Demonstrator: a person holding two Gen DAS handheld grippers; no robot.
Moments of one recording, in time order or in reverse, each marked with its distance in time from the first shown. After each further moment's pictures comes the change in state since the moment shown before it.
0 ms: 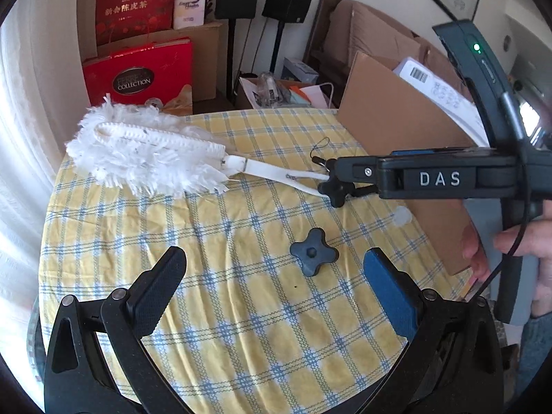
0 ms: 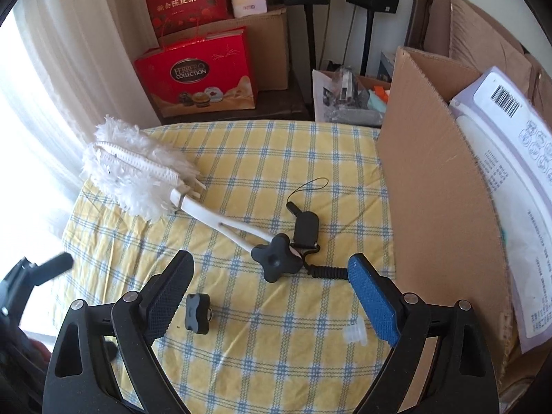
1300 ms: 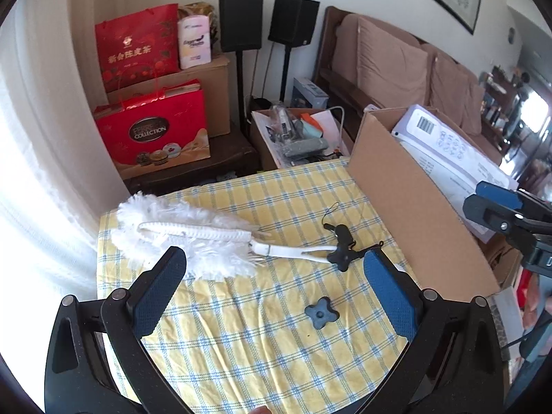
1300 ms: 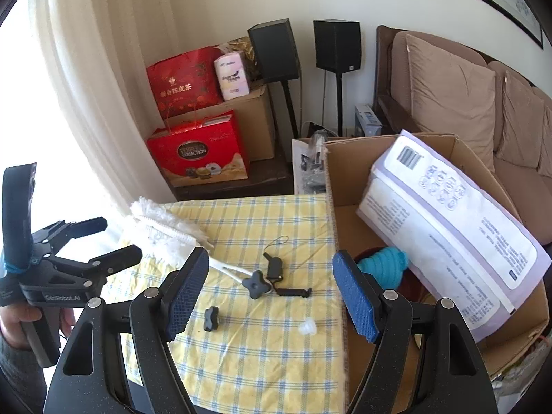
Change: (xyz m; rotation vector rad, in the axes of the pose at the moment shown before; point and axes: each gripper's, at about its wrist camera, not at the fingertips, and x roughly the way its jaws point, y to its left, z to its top) left arm -0.058 0.005 0.099 0.031 -0.019 0.079; right arm -0.143 -0.028 -0.001 0.065 -0.264 0.006
